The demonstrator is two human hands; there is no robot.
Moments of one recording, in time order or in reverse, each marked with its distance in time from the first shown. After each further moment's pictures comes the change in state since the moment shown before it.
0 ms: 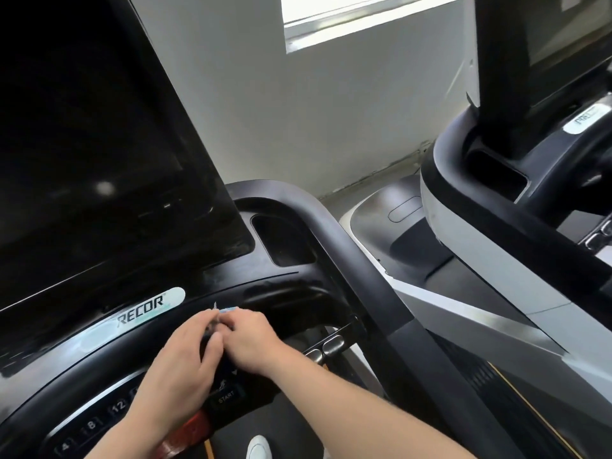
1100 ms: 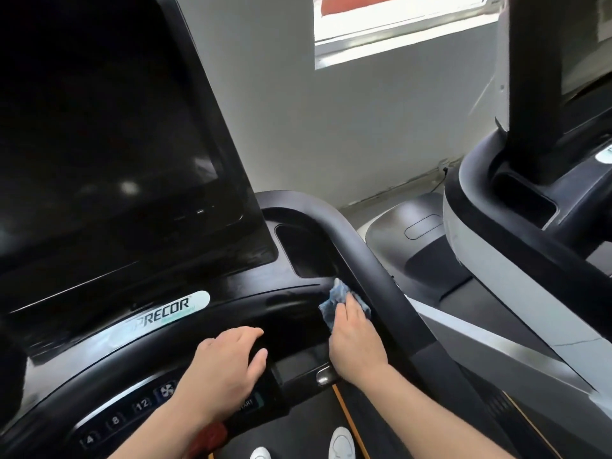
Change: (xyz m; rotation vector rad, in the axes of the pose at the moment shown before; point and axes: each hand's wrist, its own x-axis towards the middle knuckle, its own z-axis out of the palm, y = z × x) left_hand 0.014 0.004 0.010 0.346 -0.243 0.064; right_hand -0.022 0.132 -0.068 -0.866 0.299 0.095
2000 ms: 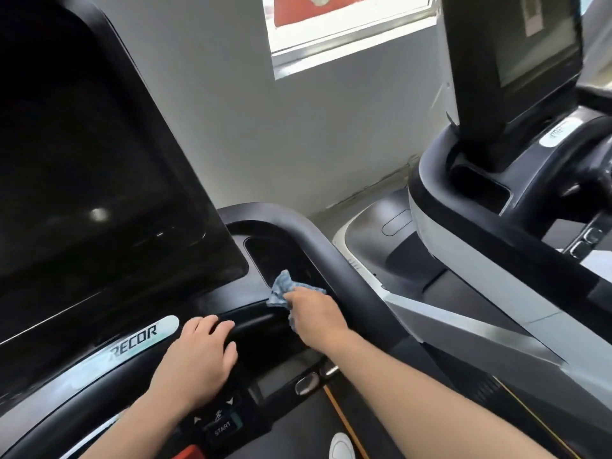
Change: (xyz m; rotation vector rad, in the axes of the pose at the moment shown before) left_hand 0.042 -0.001 -0.008 0.138 0.030 -0.057; right_hand 0.045 -0.016 -0.050 0.314 0.053 -0.061
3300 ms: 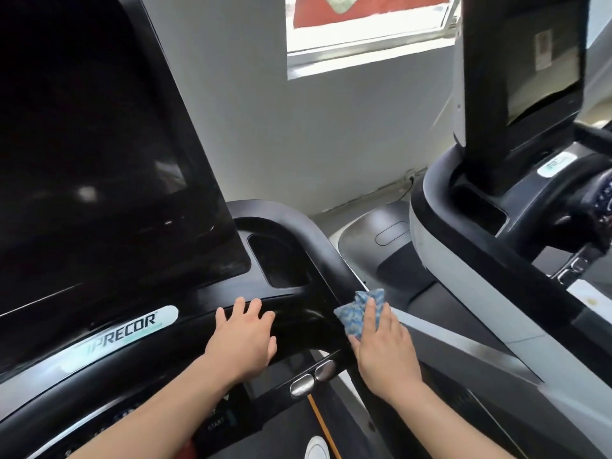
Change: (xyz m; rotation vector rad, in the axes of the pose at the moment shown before) left_hand 0.031 0.058 0.007 0.173 -0.179 0.159; right_hand -0.092 0.083 -0.021 -0.540 0.051 0.281
